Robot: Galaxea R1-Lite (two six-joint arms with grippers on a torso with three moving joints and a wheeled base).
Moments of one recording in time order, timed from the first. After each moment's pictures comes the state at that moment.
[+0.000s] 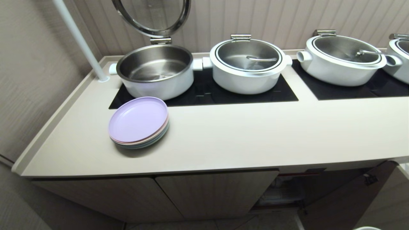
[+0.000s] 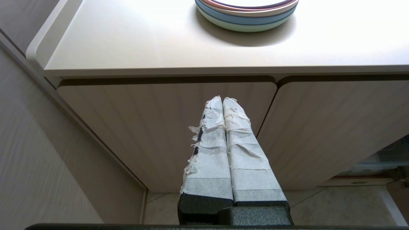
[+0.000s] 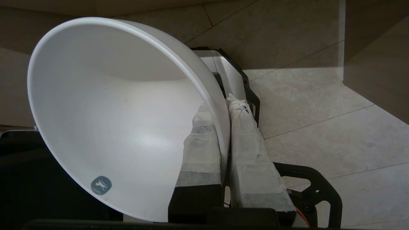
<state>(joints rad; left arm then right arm) 0.00 0.00 0.00 0.00 0.01 -0.03 -0.05 0.82 -0.36 0.40 0.28 0.08</state>
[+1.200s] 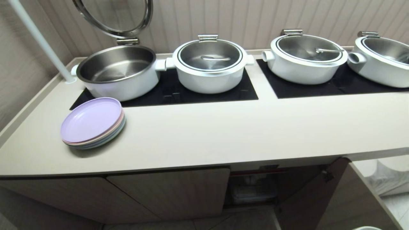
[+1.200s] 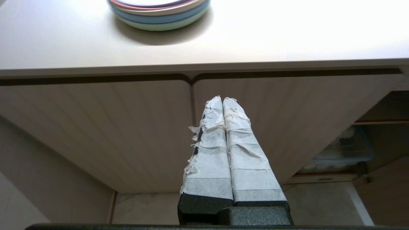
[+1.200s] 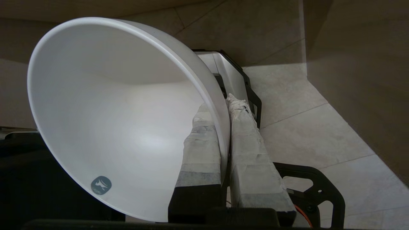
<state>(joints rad) 0.00 0.00 0.00 0.00 0.01 -0.03 -0.05 0.82 -0.36 0.40 0.28 0.09</state>
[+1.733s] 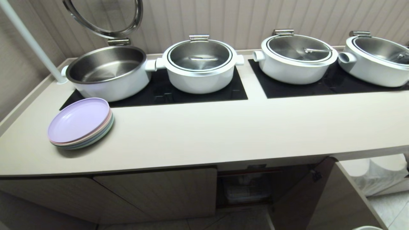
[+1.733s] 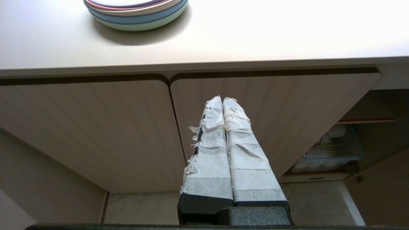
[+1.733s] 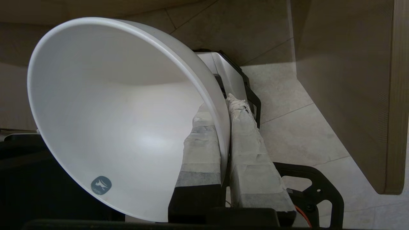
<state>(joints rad) 0.00 0.00 0.00 0.00 0.01 -0.03 -0.05 0.82 -0.36 0.40 0.28 0.09</state>
